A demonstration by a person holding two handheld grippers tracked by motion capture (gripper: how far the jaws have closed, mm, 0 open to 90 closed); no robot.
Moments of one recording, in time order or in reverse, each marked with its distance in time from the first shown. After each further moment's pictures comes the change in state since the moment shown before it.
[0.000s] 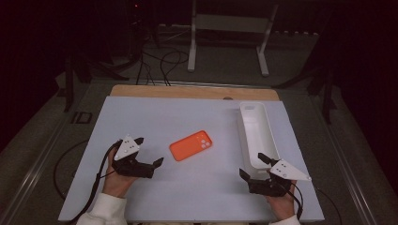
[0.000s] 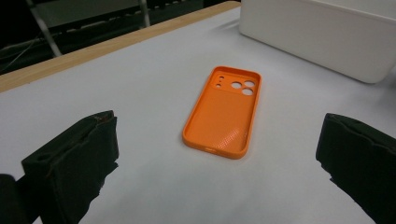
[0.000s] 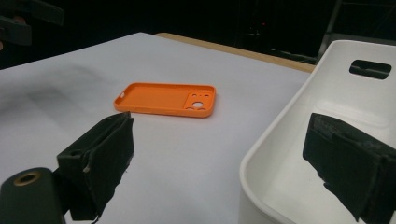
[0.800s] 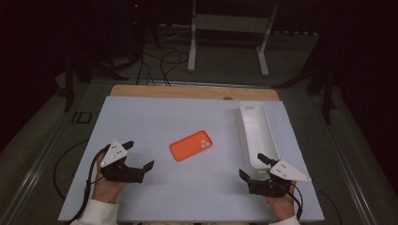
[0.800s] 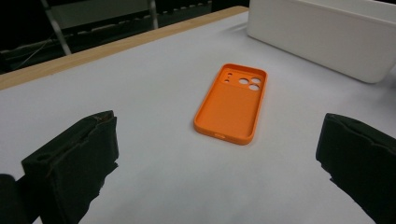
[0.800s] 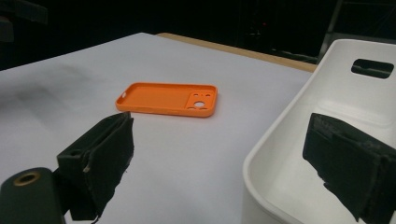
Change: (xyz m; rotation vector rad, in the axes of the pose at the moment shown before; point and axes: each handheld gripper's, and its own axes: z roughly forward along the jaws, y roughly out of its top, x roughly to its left) left arm 0.006 -0.012 -0.024 -0.021 0.027 -0.017; right arm 0.001 -0.001 0.000 -0.001 0.003 0.001
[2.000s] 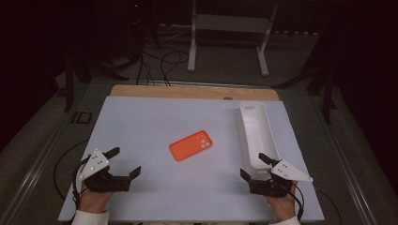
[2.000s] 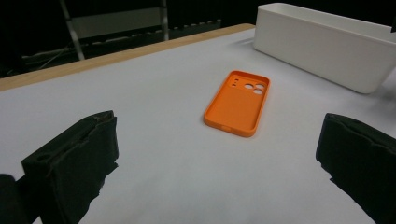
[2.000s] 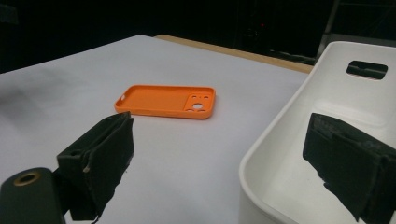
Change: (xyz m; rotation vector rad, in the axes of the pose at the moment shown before) left arm 0.004 -0.019 -0.040 -0.075 0.034 -0.048; right arm 0.000 0.002 -0.003 -0.005 -0.007 0.005
